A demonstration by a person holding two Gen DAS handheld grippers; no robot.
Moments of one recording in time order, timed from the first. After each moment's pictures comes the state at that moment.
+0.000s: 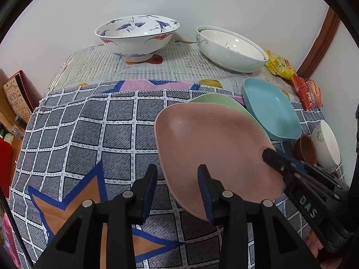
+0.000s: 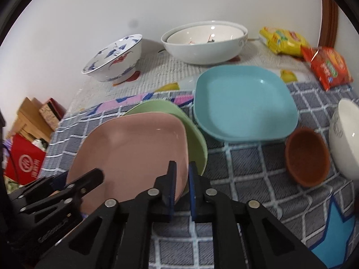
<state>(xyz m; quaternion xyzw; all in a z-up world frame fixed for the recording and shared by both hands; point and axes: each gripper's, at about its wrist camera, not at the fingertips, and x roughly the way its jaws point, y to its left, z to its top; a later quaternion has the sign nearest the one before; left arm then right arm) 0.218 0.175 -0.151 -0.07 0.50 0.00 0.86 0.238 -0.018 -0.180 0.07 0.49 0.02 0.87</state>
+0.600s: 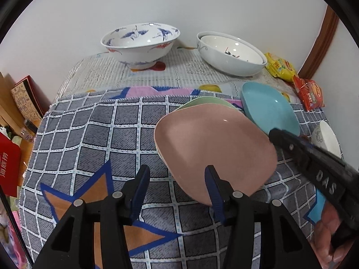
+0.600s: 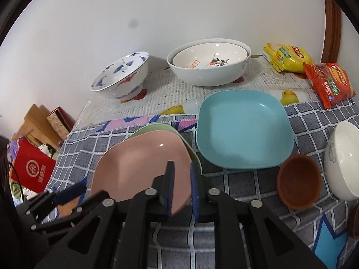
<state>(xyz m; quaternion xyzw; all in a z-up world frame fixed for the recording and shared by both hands) 0.206 0.166 -0.132 -0.05 0.49 0.01 0.87 0.242 -0.028 -0.151 0.08 0.47 0.05 0.88</state>
